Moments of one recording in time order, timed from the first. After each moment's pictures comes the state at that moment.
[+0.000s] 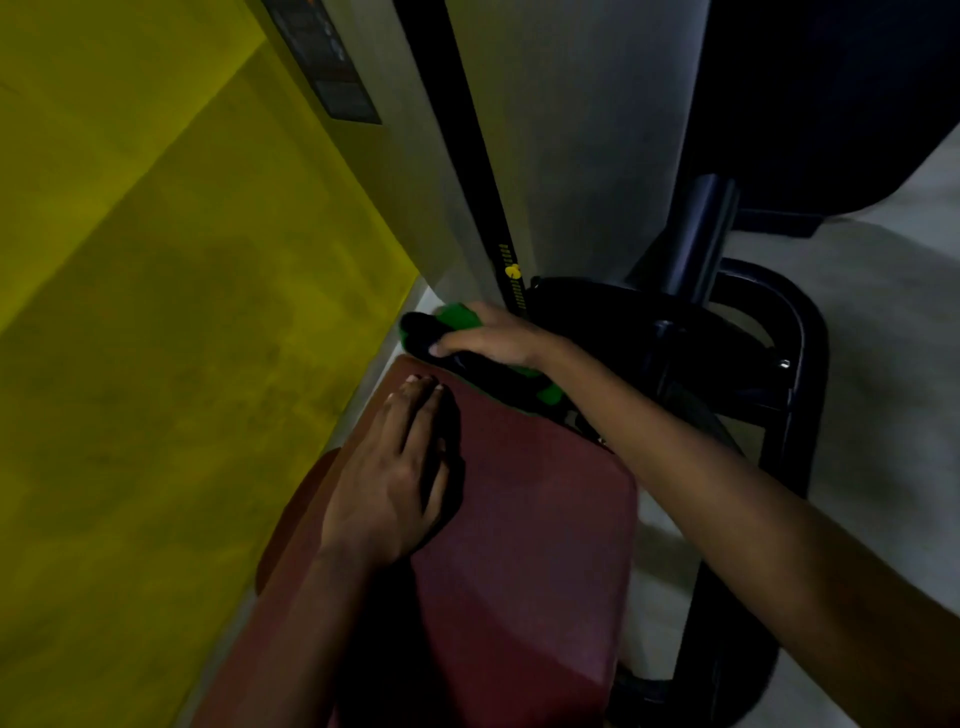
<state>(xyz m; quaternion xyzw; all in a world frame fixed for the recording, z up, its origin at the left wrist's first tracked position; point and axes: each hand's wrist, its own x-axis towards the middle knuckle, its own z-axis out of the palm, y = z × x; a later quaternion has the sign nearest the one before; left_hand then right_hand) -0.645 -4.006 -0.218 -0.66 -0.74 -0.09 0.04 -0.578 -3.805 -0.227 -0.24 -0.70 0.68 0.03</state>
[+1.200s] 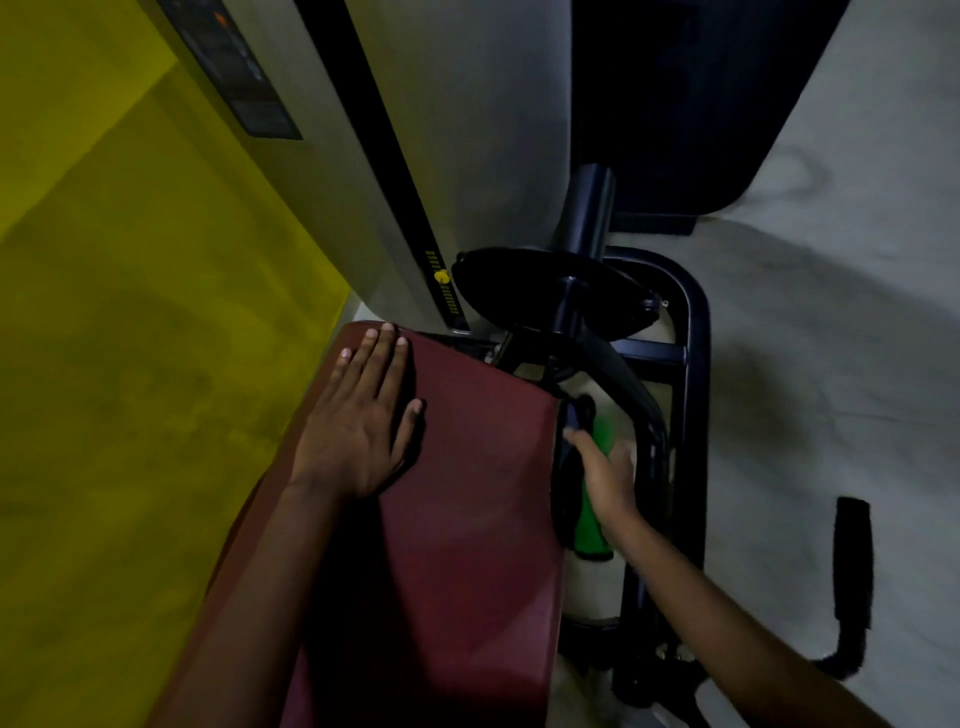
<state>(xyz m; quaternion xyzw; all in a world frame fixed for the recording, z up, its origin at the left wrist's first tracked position) -0.641 -4.008 -0.220 -0.69 -0.72 0.04 0.10 -0.409 -3.962 -0.317 -0.58 -0.37 0.62 0.37</state>
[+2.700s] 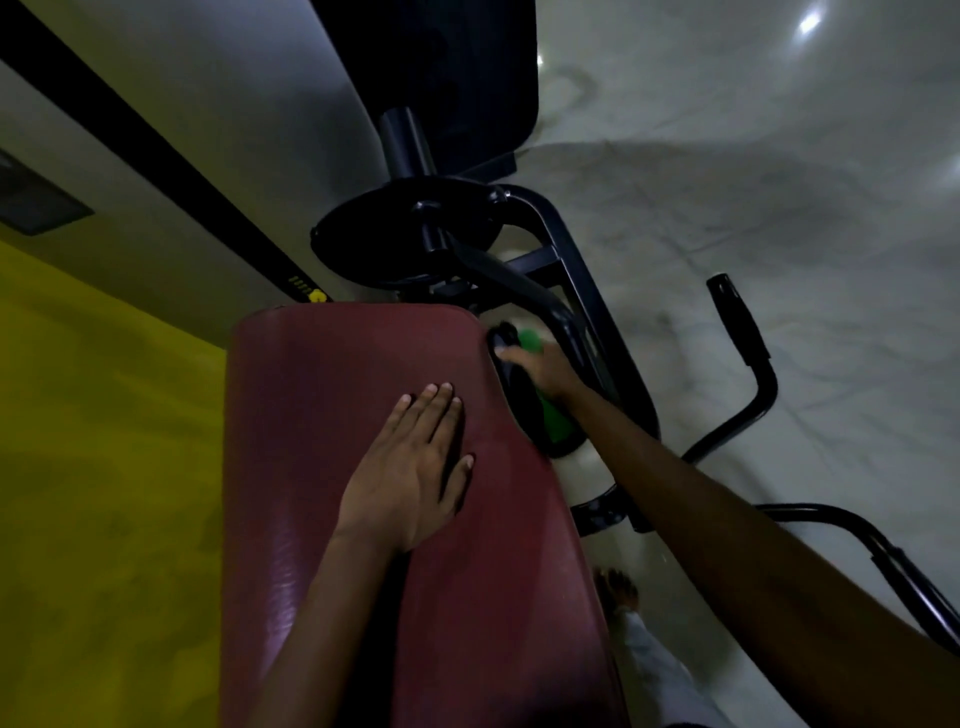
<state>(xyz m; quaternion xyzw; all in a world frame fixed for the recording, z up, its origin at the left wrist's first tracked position) -0.592 -4.080 -0.250 -0.87 -0.48 0.09 -0.01 -0.400 -4.002 -0.336 -0.59 -0.32 0.64 0.38</state>
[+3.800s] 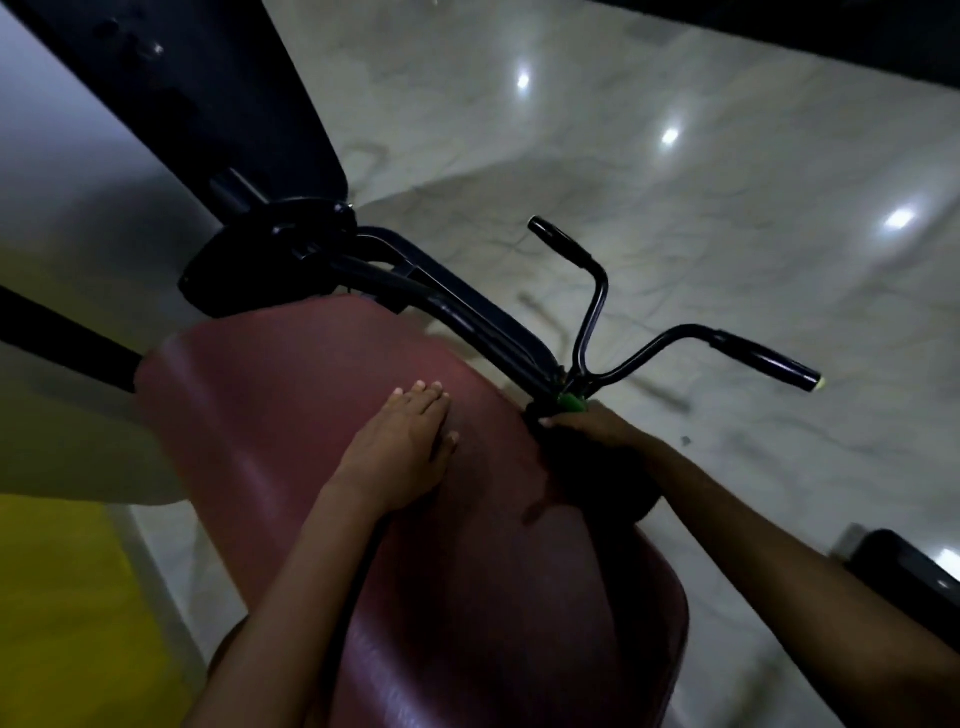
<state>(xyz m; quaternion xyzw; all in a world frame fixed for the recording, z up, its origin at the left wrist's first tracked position) -0.603 -4.121 -0.239 -0.95 -0.27 0.13 -0.11 -0.397 -4.240 -0.341 -0.71 -0.24 0.55 0.37</state>
